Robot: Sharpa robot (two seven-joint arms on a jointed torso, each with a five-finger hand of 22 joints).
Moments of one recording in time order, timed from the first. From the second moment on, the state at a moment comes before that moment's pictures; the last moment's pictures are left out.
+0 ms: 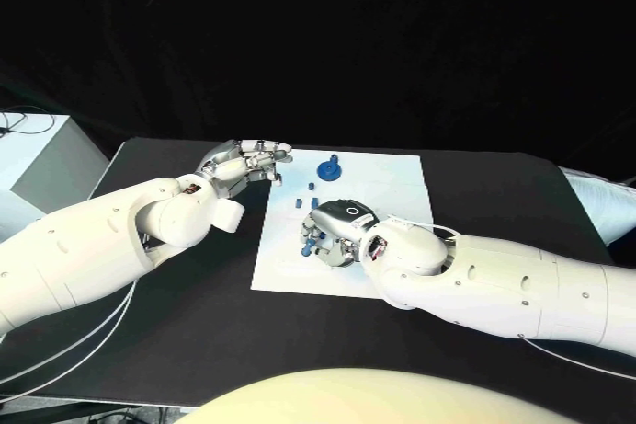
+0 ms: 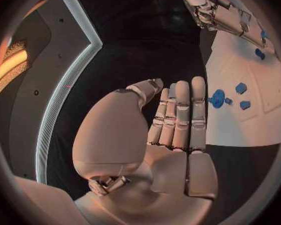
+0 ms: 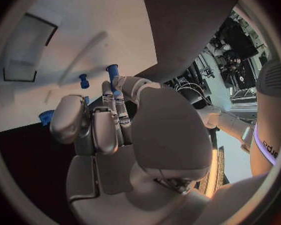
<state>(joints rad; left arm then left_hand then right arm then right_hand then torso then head) 0.93 -0.89 0.25 1.47 -0.15 -0.10 0.24 1.39 -0.19 0.52 0.07 0.25 0.93 0.18 0.19 0.38 1.04 0.12 0.32 0.18 1.01 0.04 1.11 0.43 0.17 0.92 0.14 0.89 0.70 1.09 -0.52 -0.16 1.54 -1.68 -0.35 -0.27 1.43 -0.20 0.66 0.12 0.25 1.05 0.14 0.27 0.26 1.23 0.09 0.07 0.07 1.47 -0.01 1.38 1.06 0.12 1.44 0.08 1.14 1.13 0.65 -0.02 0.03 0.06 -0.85</state>
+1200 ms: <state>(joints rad) 0.93 -0.89 0.25 1.47 -0.15 -0.10 0.24 1.39 -0.19 0.52 0.07 0.25 0.93 0.18 0.19 0.38 1.04 0.12 0.32 0.18 1.01 0.04 1.11 0.43 0.17 0.92 0.14 0.89 0.70 1.08 -0.50 -0.16 1.52 -1.70 -0.33 -0.25 1.33 -0.27 0.47 0.10 0.20 0.95 0.16 0.18 0.34 1.09 0.10 0.07 0.07 1.47 0.00 1.38 1.02 0.12 1.42 0.10 1.07 1.08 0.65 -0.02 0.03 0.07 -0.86</state>
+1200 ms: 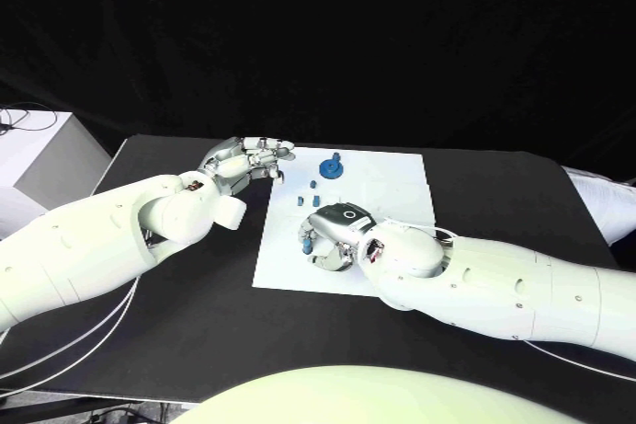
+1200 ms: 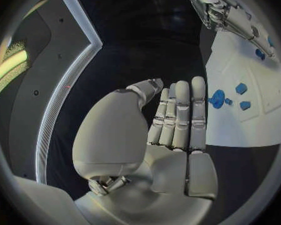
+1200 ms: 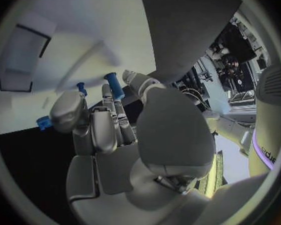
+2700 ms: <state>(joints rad) 0.92 -0.89 0.25 1.46 -0.15 -0.10 0.24 1.39 -0.19 0.52 0.07 0.25 0.93 0.18 0.19 0.38 1.04 0.12 0.32 0.18 1.01 0.04 1.10 0.43 0.17 0.92 0.14 0.88 0.70 1.17 -0.75 -0.15 1.64 -1.39 -0.52 -0.15 1.55 -0.17 0.14 0.29 0.23 0.95 0.19 0.15 0.25 1.06 0.12 0.13 0.07 1.43 0.03 1.31 0.87 0.14 1.37 0.12 0.85 0.92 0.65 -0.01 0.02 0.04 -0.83</state>
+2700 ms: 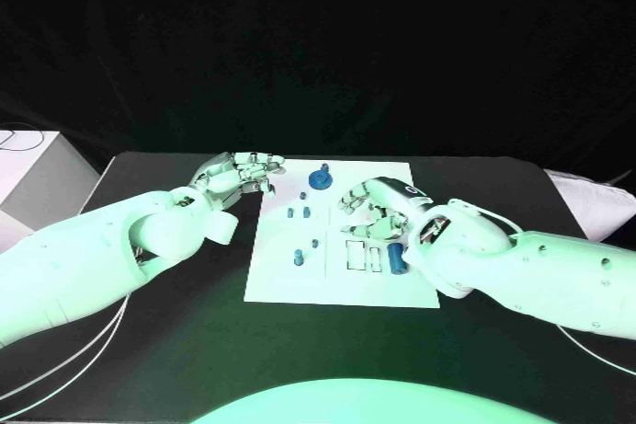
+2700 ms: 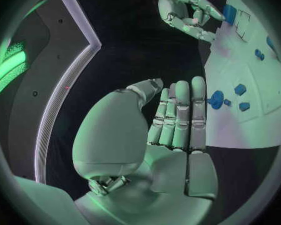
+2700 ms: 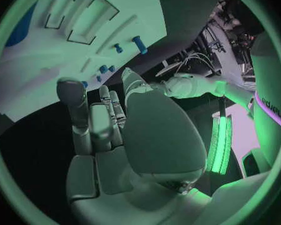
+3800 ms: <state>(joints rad) 0.88 -0.89 0.25 1.47 -0.14 -0.08 0.24 1.39 -0.19 0.52 0.07 0.25 0.93 0.18 0.19 0.38 1.04 0.12 0.32 0.18 1.01 0.04 1.10 0.43 0.17 0.92 0.14 0.88 0.70 1.17 -0.96 -0.16 1.72 -1.11 -0.36 -0.49 1.23 -0.12 0.02 0.29 0.35 1.02 0.10 0.28 0.46 1.47 0.02 1.57 1.31 1.47 -0.05 1.56 1.31 0.03 1.47 0.04 1.51 1.31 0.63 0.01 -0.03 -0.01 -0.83</state>
